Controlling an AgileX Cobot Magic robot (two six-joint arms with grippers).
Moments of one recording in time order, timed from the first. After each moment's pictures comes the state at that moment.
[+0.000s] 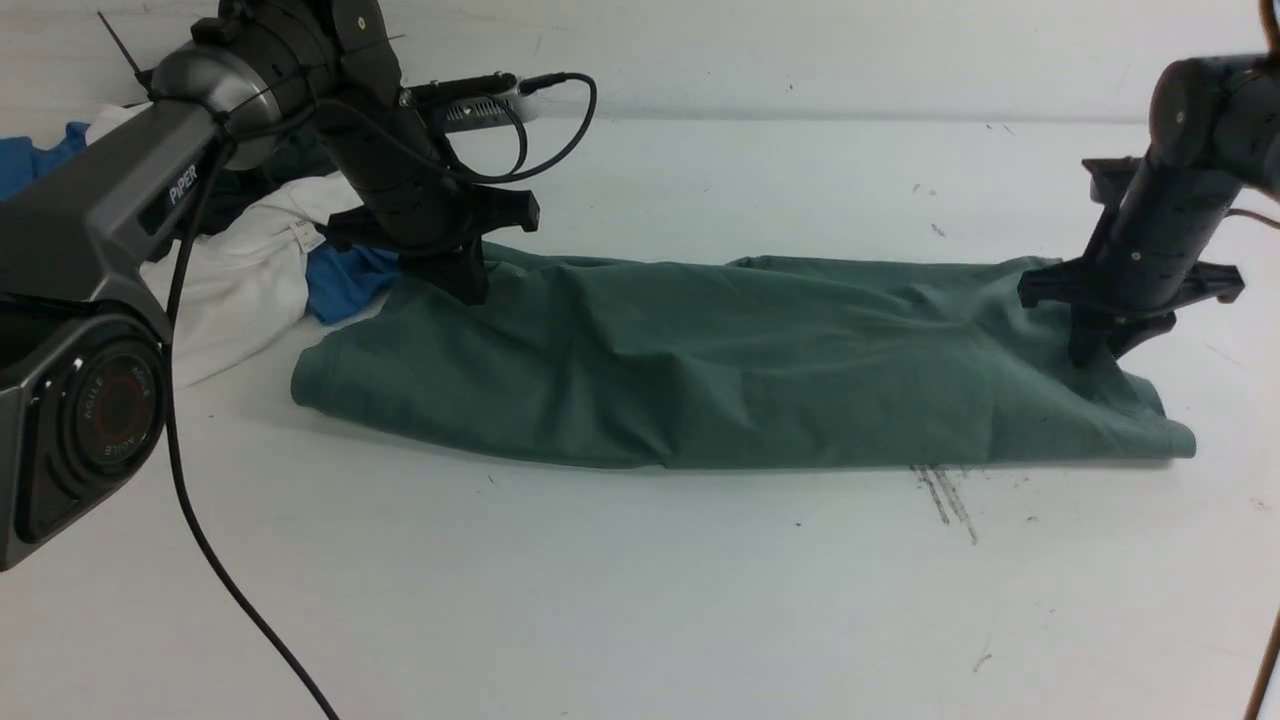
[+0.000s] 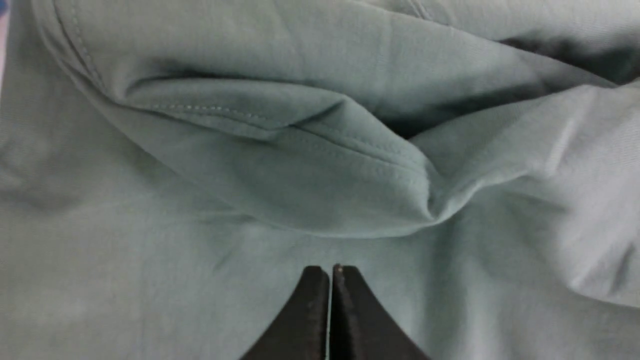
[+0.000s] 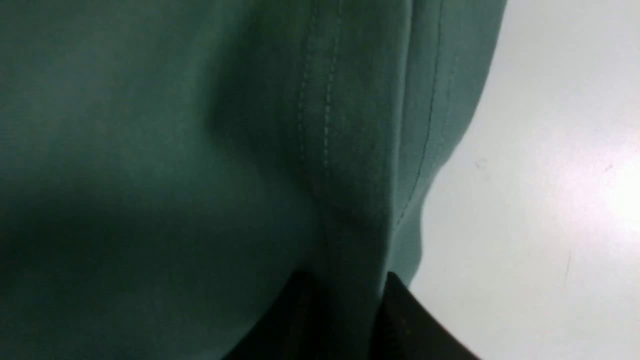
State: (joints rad) right arm -0.02 2.35 -2.04 -0.05 1.24 0.02; left arm -0.17 2.35 -2.22 -0.25 1.23 -0.06
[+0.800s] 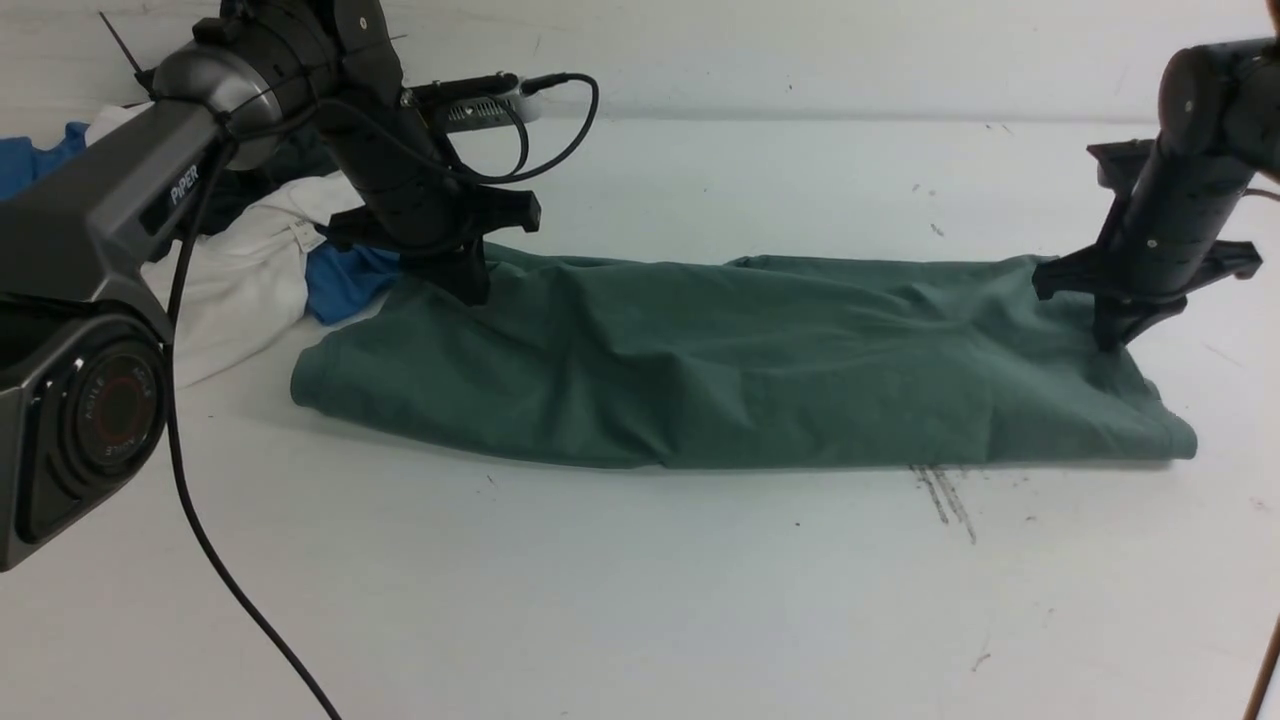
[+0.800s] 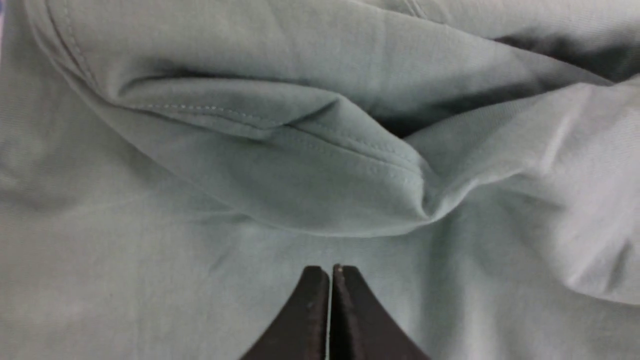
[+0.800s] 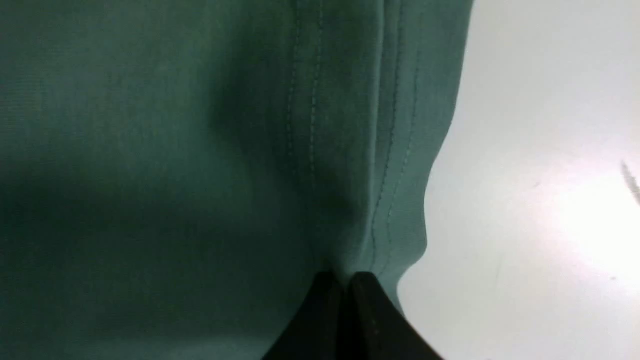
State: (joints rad) right arm -0.02 2.32 -2.05 -0.09 1.24 -0.03; left arm -0.17 2.35 -2.22 -0.25 1.23 -0.06
